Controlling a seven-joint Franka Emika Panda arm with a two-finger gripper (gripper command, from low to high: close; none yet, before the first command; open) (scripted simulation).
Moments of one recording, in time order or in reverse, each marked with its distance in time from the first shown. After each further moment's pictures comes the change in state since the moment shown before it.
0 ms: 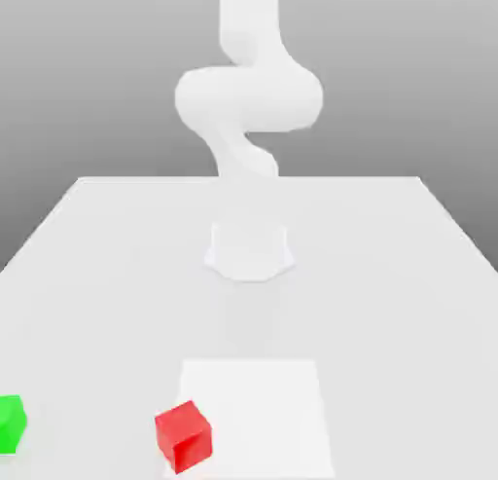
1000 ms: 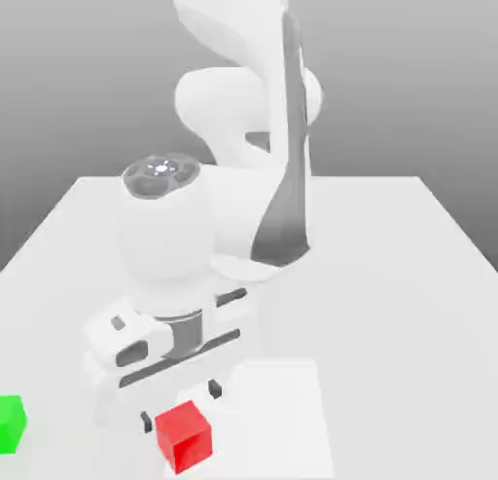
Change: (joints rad) arm 0.037 1.071 -0.155 -0.155 0.208 0.488 -0.862
